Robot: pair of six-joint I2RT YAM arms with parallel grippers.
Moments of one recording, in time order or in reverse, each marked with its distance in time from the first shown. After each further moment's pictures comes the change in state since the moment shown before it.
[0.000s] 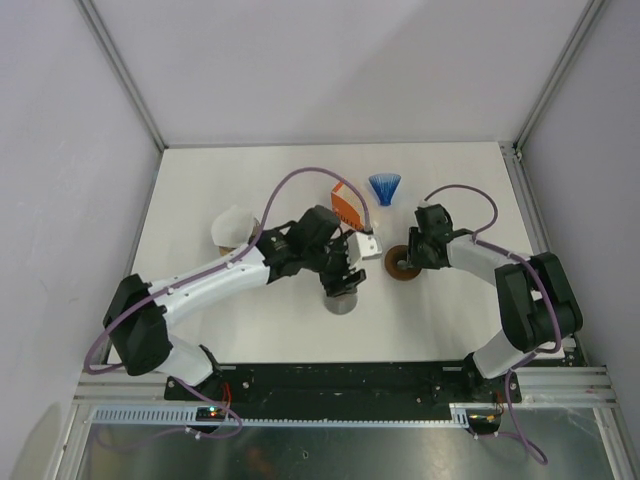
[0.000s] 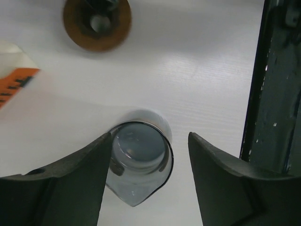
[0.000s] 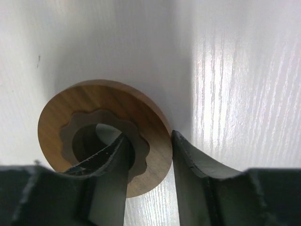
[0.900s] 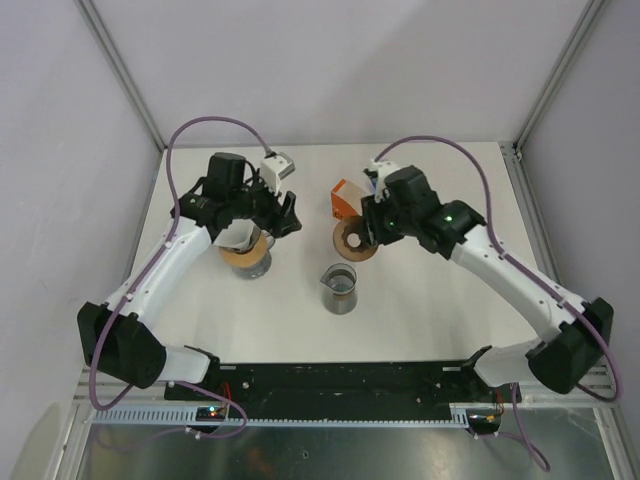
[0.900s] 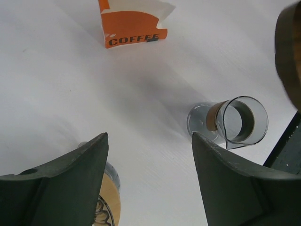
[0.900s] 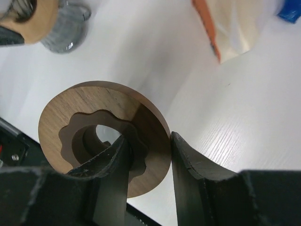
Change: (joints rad) left arm 0.548 -0.105 0.163 -0.143 0.129 -0.175; right arm 0.330 -0.247 0.490 -0.394 -0.113 -0.106
